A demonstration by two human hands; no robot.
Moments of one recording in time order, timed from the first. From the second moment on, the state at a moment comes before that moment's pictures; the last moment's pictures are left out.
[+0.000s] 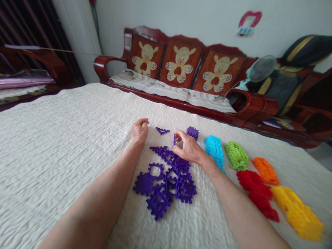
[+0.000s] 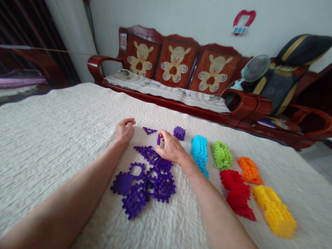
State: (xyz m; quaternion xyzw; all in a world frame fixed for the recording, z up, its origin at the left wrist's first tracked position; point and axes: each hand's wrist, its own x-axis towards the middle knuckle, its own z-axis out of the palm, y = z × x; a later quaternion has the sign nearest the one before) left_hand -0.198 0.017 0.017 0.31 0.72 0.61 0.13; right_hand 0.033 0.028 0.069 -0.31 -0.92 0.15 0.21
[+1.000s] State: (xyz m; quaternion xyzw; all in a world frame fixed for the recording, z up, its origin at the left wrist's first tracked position) left_hand -0.201 0.021 0.010 0.33 0.73 0.59 0.13; right_hand 0.083 0.086 0.087 -0.48 -0.83 0.09 0.27
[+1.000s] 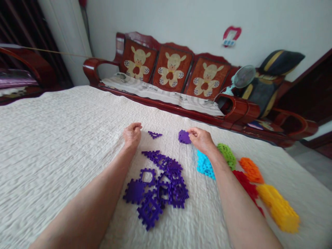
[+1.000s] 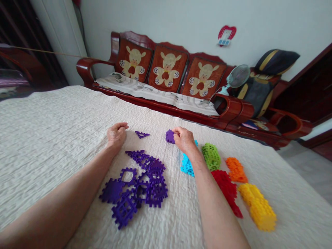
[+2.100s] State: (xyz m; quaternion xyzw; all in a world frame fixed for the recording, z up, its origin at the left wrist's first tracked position) left_hand -0.201 0.024 0.006 0.33 0.73 0.59 0.11; right_hand 0.077 0.081 0.074 -0.50 -0.85 -0.02 0.18
